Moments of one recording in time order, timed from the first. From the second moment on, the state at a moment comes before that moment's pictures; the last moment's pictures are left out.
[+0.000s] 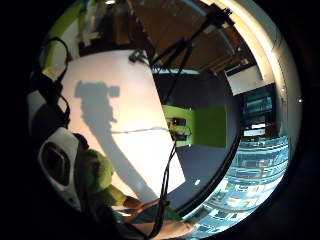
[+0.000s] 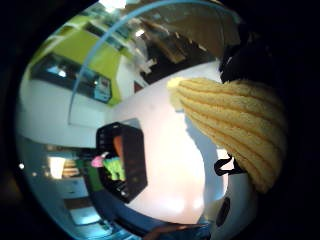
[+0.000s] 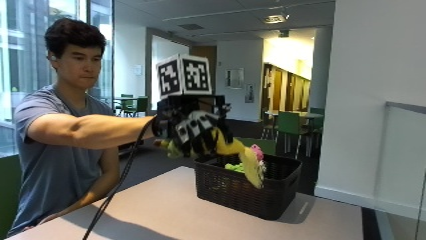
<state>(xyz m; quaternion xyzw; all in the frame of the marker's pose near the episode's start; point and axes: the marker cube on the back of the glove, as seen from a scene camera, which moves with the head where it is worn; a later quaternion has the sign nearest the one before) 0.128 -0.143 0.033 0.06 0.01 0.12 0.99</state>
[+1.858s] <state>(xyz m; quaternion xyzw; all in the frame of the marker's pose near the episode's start) -0.115 -0.068 -0.006 0.06 -0.02 -0.05 1.00</state>
